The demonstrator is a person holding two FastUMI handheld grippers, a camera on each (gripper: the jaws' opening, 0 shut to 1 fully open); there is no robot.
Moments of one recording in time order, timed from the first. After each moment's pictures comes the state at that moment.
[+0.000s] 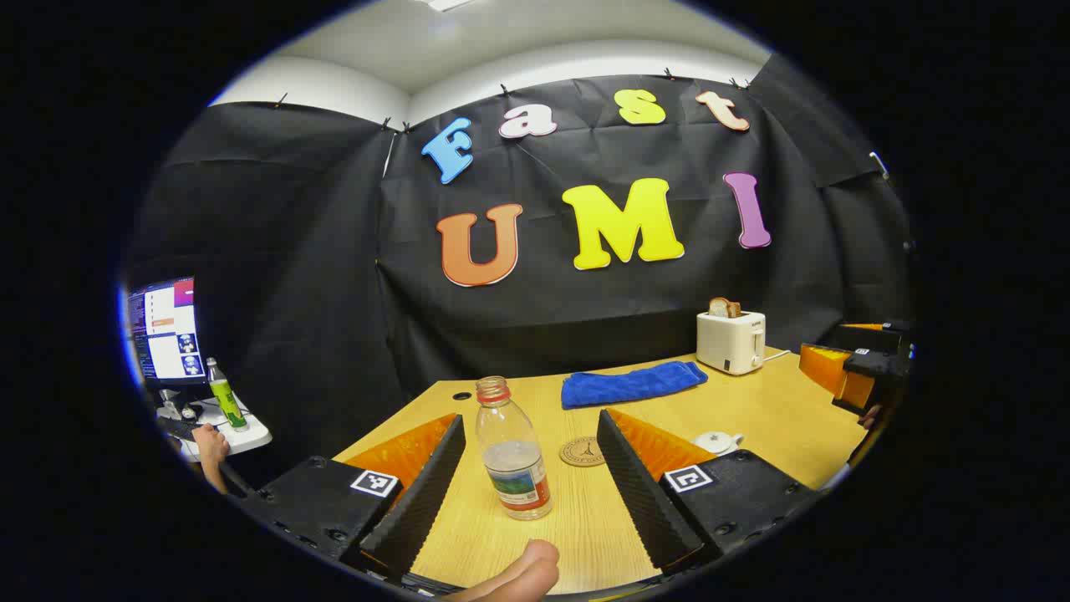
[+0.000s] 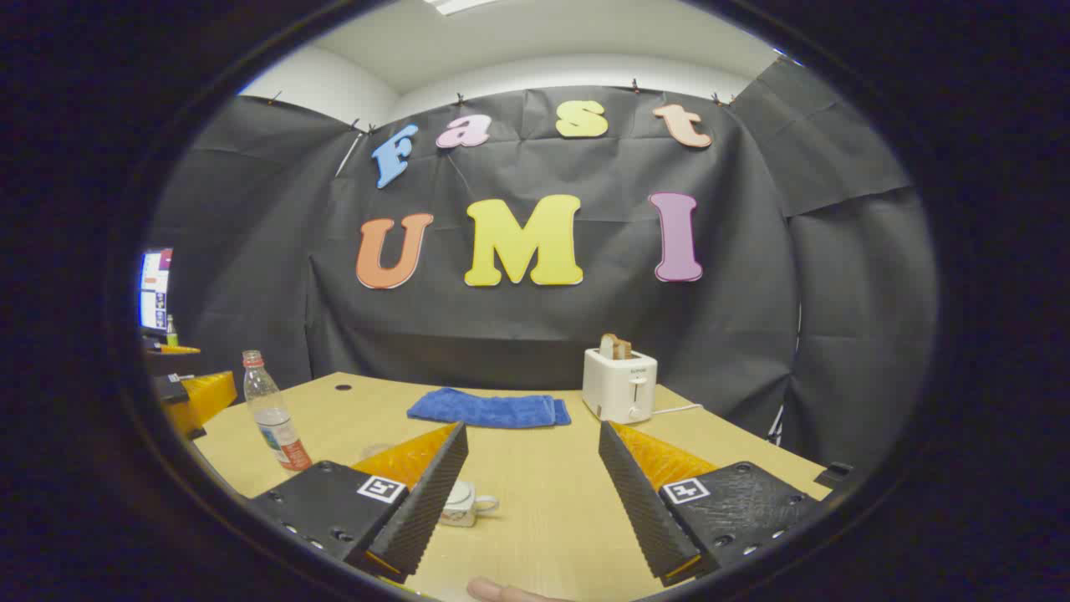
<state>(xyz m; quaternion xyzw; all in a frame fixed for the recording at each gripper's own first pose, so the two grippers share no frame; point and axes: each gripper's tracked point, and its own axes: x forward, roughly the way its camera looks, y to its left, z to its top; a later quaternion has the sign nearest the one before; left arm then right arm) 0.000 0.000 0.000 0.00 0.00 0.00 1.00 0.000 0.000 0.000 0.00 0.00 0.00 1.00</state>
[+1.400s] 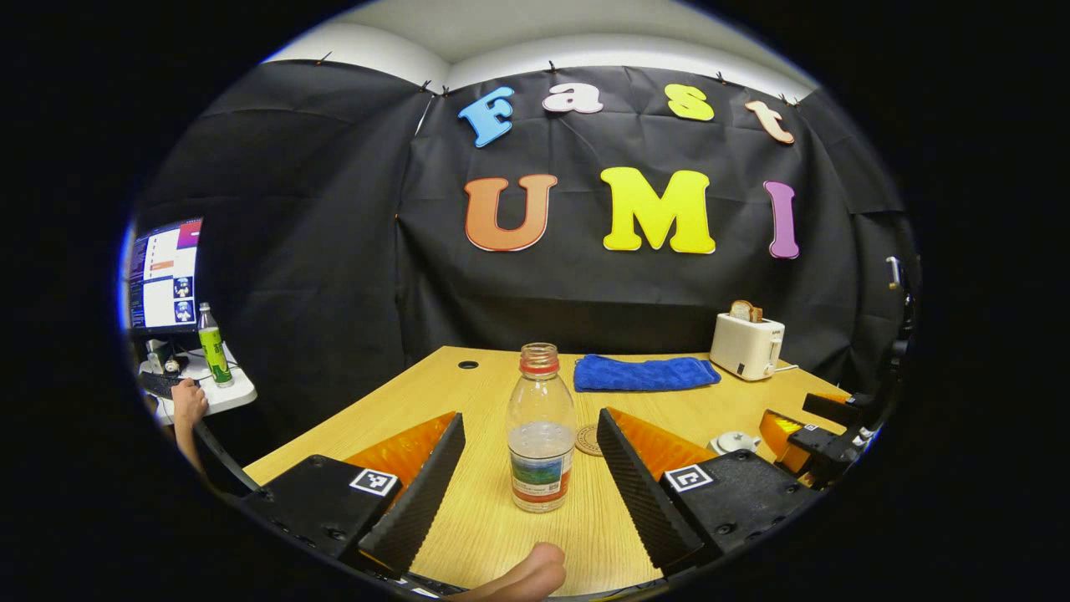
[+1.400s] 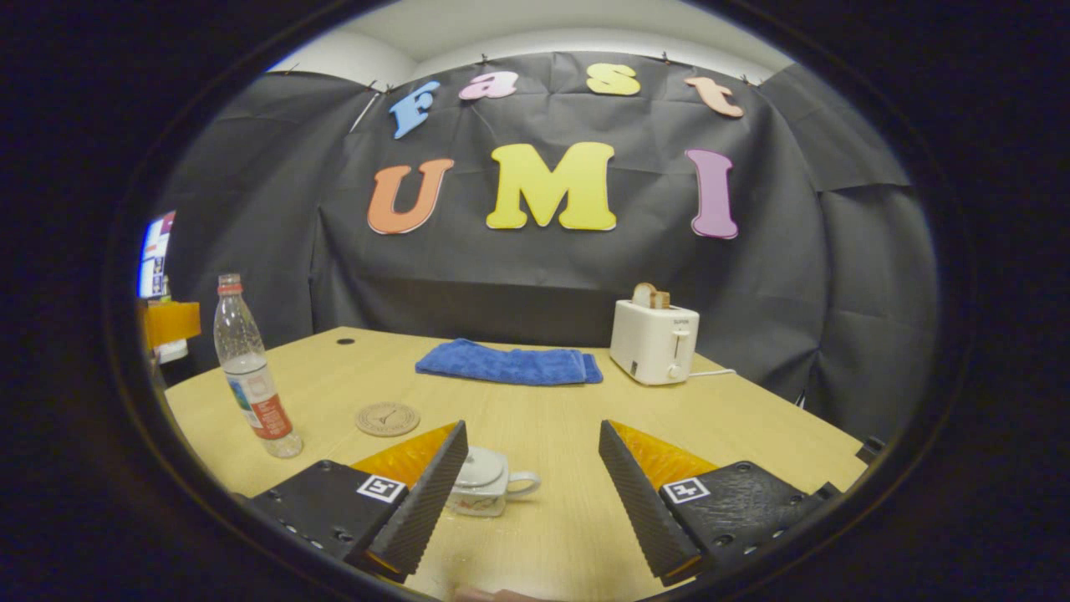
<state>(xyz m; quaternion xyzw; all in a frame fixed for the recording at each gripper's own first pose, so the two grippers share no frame) 0.022 0.030 -0.040 -0.06 0.05 0.01 1.00 0.059 0.051 -0.080 -0.03 0.06 0.01 1.00</state>
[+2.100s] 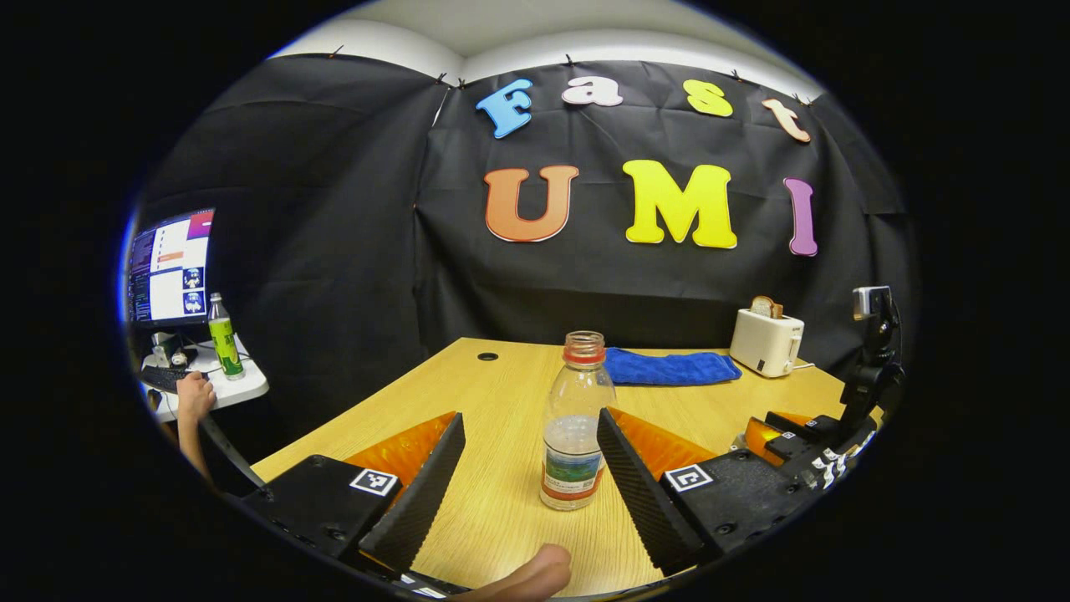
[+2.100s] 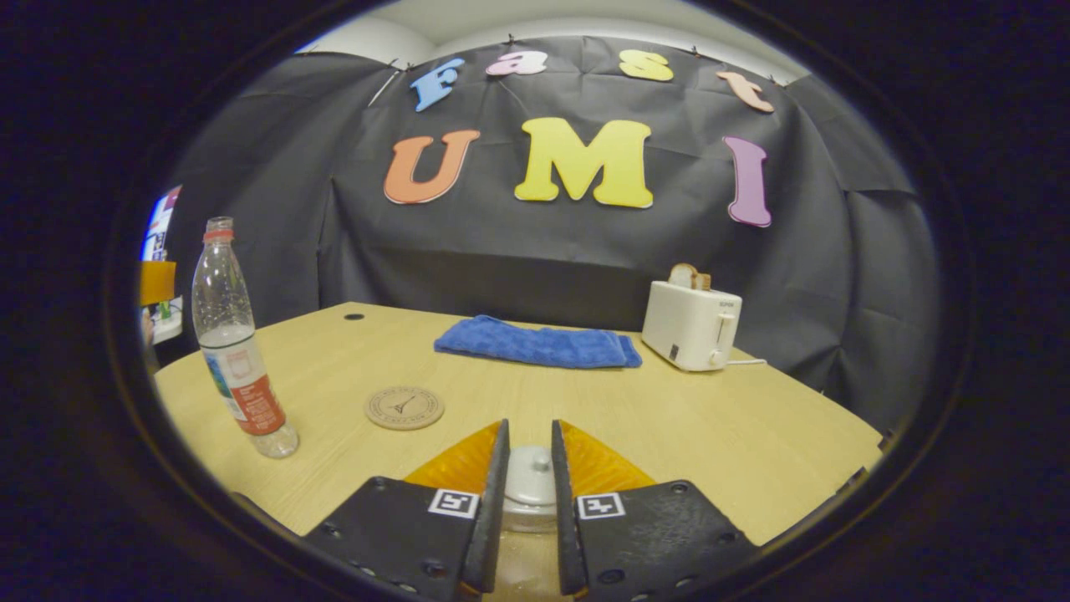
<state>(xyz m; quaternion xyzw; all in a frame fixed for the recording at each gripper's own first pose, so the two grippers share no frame) 0.027 0.056 -0.055 -0.07 0.07 0.03 0.99 0.093 0.102 -0.113 -0.04 0.10 0.02 0.99</state>
